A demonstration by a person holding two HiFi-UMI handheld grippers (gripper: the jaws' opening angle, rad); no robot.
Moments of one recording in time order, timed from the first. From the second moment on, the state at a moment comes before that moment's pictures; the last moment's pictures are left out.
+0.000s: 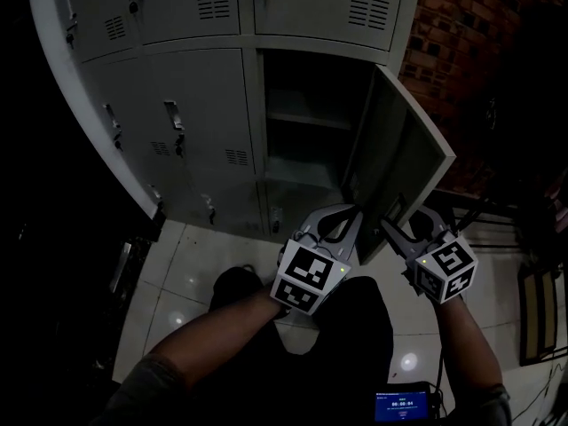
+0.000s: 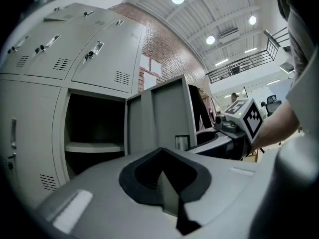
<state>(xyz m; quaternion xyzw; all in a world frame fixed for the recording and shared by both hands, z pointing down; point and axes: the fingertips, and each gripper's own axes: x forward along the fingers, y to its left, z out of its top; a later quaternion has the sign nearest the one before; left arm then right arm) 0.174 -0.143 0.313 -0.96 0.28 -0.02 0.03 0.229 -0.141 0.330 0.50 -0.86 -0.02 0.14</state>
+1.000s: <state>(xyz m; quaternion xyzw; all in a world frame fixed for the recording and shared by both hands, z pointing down) 0.028 -0.219 0.327 -0.92 0.39 0.00 0.03 0.067 -0.212 0.330 0.47 -0.86 -0.05 0.19</state>
